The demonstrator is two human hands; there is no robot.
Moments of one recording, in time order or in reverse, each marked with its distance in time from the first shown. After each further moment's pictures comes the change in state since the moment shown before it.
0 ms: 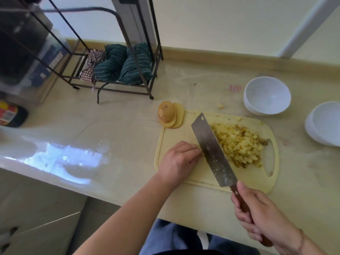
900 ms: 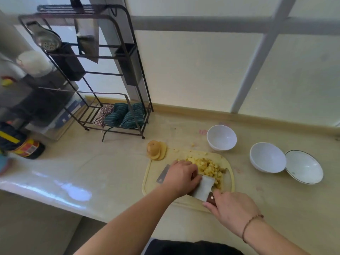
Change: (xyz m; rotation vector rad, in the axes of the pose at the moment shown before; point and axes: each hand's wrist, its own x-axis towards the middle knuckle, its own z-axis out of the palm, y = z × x) left_hand 0.076 0.085 -0.009 0.140 -0.372 -0.230; right_hand -0.038 -0.043 -0.029 -1.694 0.392 -0.391
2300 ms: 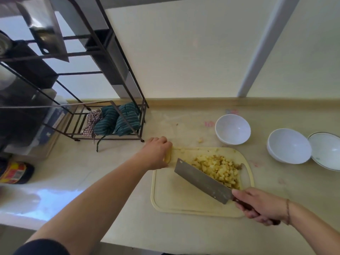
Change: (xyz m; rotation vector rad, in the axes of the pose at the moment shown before) left_hand 0.073 -0.119 -0.076 0.482 -0.554 -0.002; right_hand 0.044 0.050 0.025 1.337 -0.603 0.294
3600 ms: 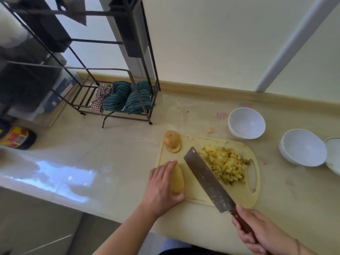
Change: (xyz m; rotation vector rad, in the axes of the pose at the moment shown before) left_hand -0.097 0.081 0.133 -0.567 0.639 -0.129; right_hand -0.020 0.026 0.066 0.319 -0.025 -0.083
